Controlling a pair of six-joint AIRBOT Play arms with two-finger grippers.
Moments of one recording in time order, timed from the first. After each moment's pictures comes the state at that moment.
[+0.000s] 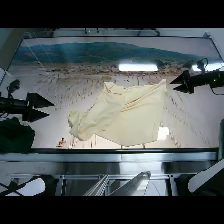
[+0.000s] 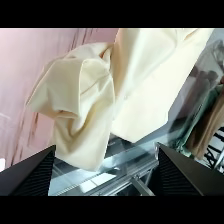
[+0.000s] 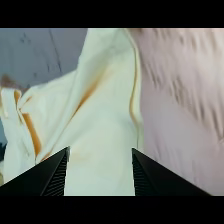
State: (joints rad) left arm 0.48 -1.30 1.02 -2.39 1.55 1.83; right arm -0.40 -2.04 1.77 -0.70 1.45 1.37
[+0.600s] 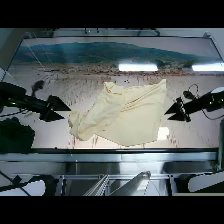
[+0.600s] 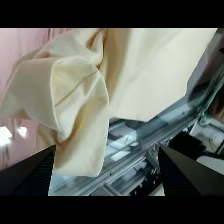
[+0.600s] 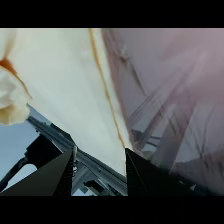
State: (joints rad) left arm 0.24 -1.45 1.03 -2.35 1.53 1.84; right arm -0.40 -1.76 1.13 -0.81 1.56 1.35
